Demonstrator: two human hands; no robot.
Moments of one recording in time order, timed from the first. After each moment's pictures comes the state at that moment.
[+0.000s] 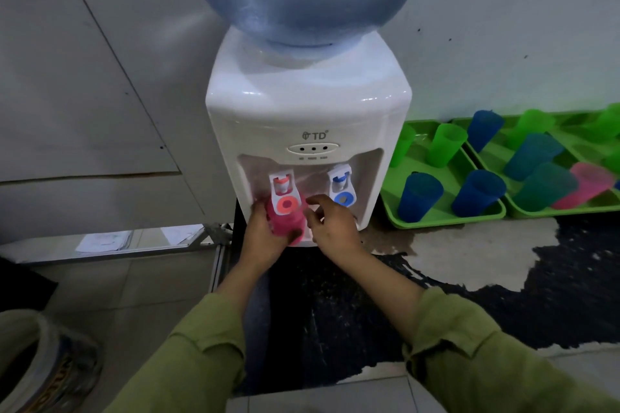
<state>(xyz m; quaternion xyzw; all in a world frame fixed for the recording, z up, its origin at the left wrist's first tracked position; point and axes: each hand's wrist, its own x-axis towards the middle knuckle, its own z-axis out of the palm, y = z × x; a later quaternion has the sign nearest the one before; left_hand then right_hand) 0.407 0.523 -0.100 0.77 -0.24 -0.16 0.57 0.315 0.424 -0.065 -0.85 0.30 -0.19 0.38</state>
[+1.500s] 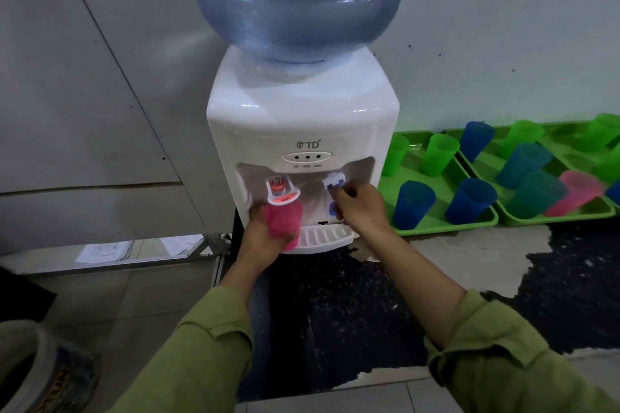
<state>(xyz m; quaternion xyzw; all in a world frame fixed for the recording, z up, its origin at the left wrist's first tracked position) 0.415 0.520 -0.099 0.81 -0.27 -0.16 0.49 0.293 0.389 -0.010 -0.76 0.39 -0.19 0.48</state>
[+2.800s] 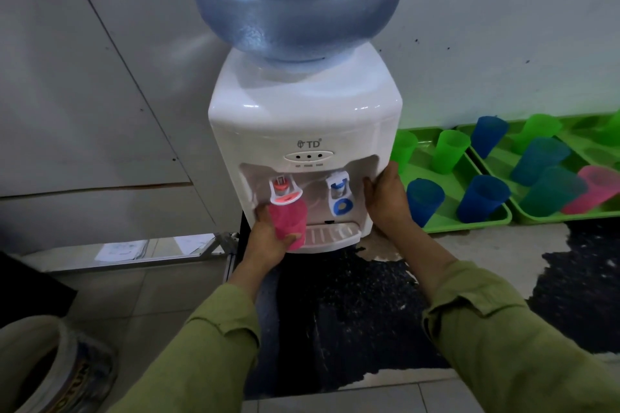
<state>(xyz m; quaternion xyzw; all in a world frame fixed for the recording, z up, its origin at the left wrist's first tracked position) 0.413 0.520 -0.095 0.84 -0.29 -0.13 0.43 0.293 0.337 -0.041 -0.81 0.38 -0.27 0.36</state>
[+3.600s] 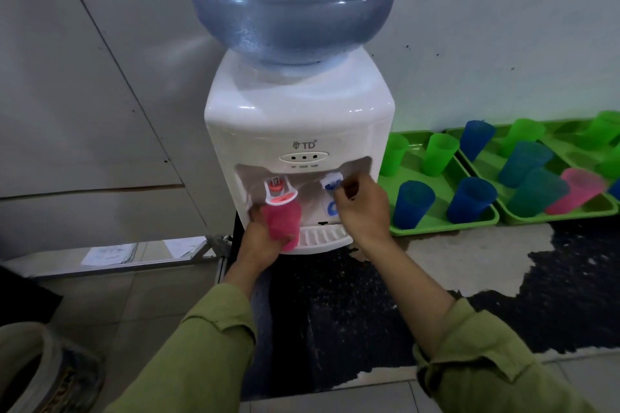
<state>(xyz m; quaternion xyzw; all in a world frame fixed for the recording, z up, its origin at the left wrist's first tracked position) 0.412 0.520 -0.096 0.84 -0.28 -0.15 0.45 0.286 0.396 -0.009 -0.80 0.38 -0.30 0.35</state>
